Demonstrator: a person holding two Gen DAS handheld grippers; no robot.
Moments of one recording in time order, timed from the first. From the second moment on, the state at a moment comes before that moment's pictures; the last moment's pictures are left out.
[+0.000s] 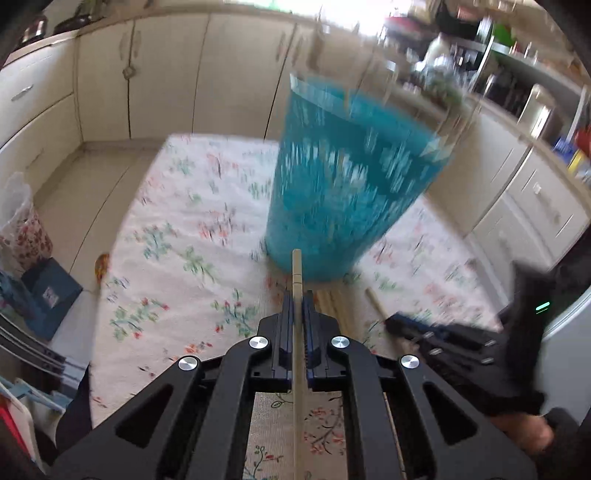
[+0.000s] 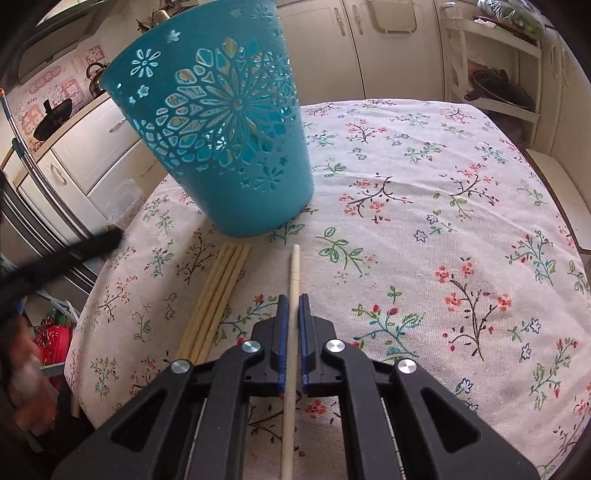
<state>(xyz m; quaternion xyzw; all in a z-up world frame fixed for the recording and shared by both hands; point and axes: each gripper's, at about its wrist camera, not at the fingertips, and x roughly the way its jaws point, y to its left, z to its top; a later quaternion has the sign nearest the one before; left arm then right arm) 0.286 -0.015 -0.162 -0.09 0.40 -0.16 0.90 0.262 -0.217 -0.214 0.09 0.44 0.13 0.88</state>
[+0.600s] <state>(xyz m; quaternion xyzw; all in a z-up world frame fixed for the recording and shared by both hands) 0.342 -0.028 0.005 -0.16 0.12 -0.17 0.96 0.265 -0.227 -0.216 0.13 0.44 0.15 0.88</state>
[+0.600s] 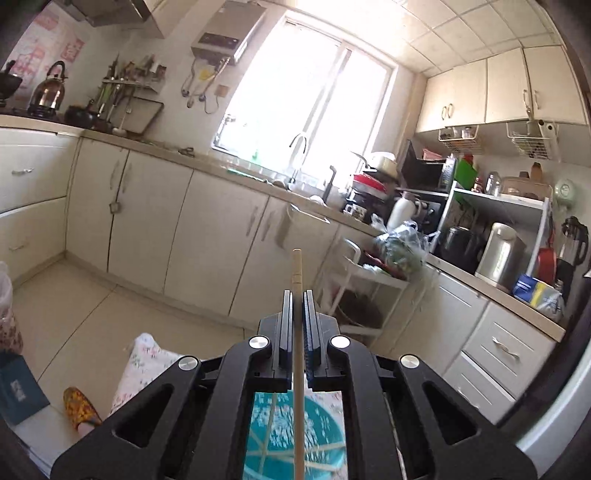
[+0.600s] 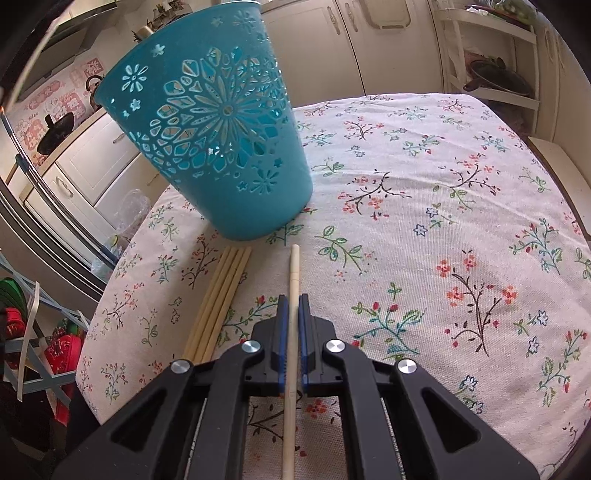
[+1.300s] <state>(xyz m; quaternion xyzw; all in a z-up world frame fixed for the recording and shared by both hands) 0.384 -0.054 -0.051 -0.12 0.12 -0.10 0.98 0.267 -0.234 -0.219 0.16 0.44 0.16 0.87</state>
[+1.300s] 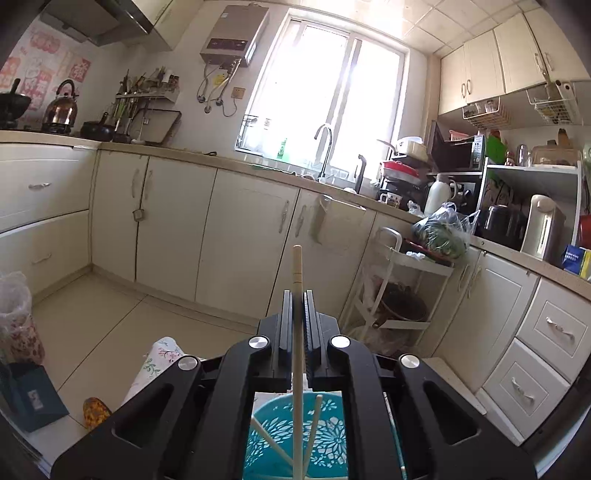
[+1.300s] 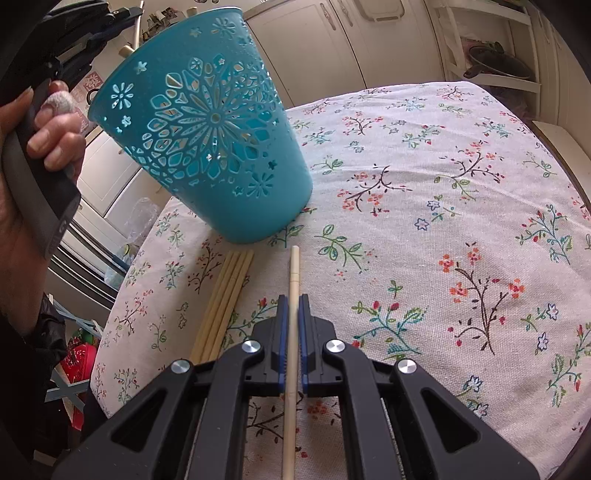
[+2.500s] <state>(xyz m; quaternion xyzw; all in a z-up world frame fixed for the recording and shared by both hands) 0.324 0.025 -0.222 -0.16 0.38 -0.05 0.91 0.229 -0.225 -0.178 0.11 0.41 0.19 0.89</state>
